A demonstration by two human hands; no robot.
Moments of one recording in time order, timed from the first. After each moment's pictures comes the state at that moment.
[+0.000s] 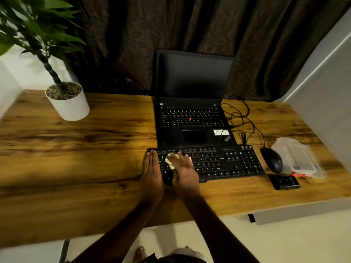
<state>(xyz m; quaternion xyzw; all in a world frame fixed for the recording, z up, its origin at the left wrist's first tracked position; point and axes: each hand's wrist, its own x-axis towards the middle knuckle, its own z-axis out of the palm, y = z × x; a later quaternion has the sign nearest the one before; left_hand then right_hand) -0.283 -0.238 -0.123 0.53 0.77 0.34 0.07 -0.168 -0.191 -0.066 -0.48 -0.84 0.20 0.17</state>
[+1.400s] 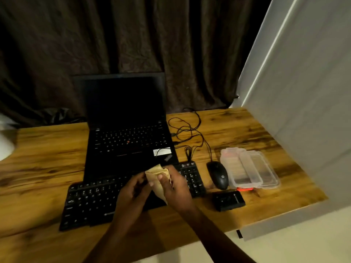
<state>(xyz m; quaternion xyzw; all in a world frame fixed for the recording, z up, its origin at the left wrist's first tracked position) -0.120 -0.160 -0.025 0.42 0.67 0.49 0.36 0.015 -0.084 -0.034 -0.42 -0.73 0.39 0.37</state>
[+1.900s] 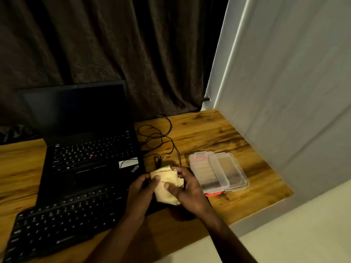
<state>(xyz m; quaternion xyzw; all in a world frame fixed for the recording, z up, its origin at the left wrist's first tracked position) -0.005 -0.070 -0.023 0.30 0.61 0.56 0.47 0.150 -0.034 -0.021 -0.45 -0.63 0.50 0.38</state>
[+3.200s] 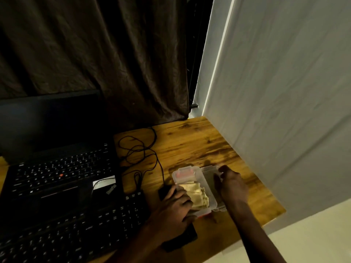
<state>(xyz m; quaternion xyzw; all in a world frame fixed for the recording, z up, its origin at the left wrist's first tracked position) 0.087 -0.002 -0.053 0.88 0.44 0.15 0.09 0.300 0.071 -0.021 -0.74 -0.65 0.06 0.16</state>
